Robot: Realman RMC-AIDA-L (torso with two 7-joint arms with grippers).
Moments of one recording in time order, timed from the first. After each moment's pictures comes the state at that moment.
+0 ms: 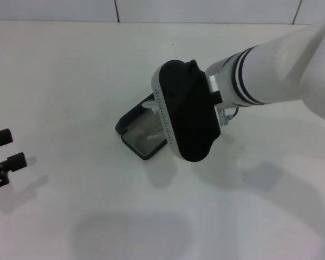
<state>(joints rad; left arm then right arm) -0.02 -2.04 0.66 1.08 1.69 1.87 -1.39 0.75 2.03 -2.10 -1.51 -2.80 -1.07 2.22</state>
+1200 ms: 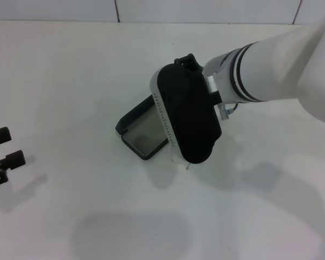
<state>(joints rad) -0.03 -2.04 0.65 1.08 1.69 1.86 -1.39 0.75 2.03 -2.12 -1.51 -2.84 -1.06 2.18</state>
